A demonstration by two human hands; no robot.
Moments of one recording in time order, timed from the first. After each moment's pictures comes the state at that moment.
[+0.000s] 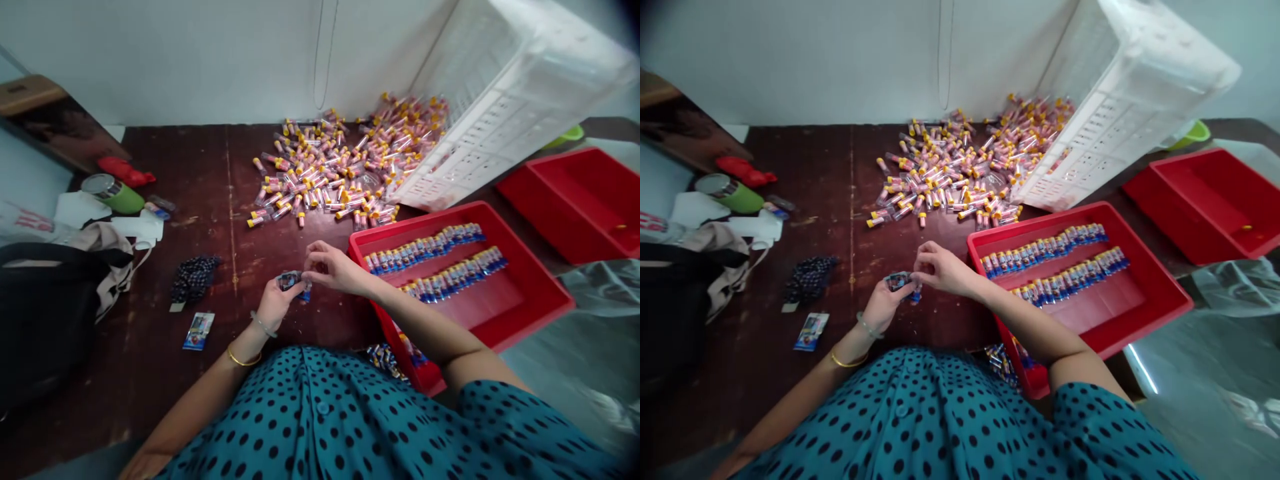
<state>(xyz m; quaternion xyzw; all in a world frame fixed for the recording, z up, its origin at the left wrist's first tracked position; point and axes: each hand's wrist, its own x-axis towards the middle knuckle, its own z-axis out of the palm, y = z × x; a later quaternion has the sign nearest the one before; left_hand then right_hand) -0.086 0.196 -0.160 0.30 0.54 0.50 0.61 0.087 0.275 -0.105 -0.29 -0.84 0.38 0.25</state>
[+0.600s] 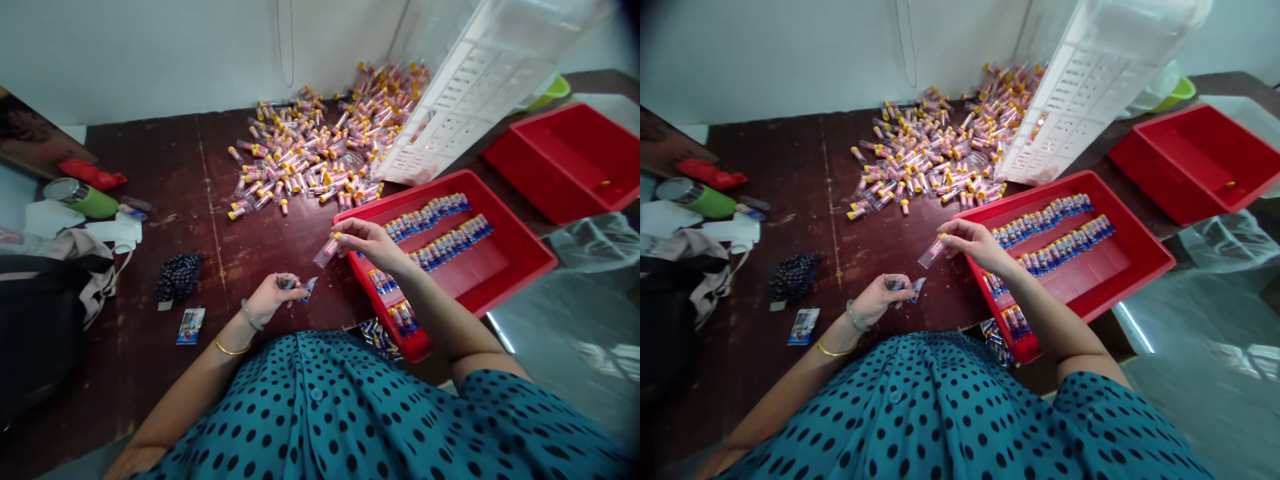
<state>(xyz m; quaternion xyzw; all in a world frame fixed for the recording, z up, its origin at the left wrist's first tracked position) -0.079 0.188 -0.136 0.40 0.48 0.32 0.71 0.166 0.258 -0.093 -0.38 -0.57 0.63 0.36</state>
